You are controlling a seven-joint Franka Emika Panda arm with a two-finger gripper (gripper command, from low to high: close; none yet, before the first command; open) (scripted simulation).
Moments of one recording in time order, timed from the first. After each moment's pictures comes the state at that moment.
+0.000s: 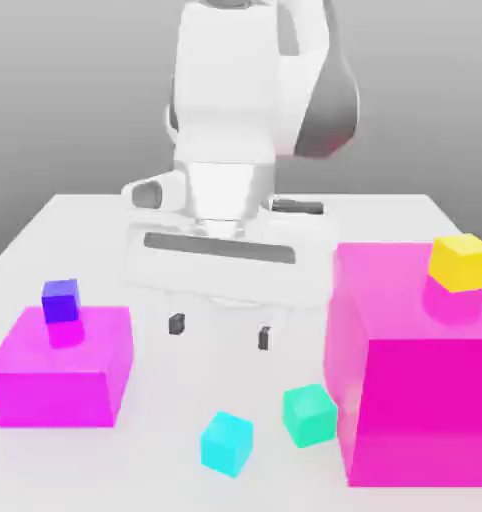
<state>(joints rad) -0.11 -0.05 0.07 -2.61 -0.04 2.71 1.15</state>
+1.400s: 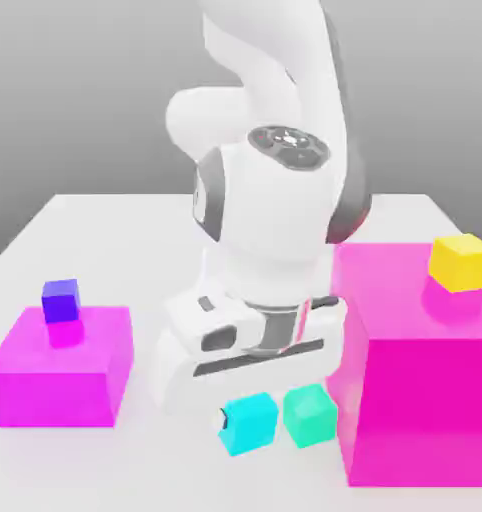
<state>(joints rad) -0.09 0.11 0.15 -2.42 -0.33 2.53 0.45</state>
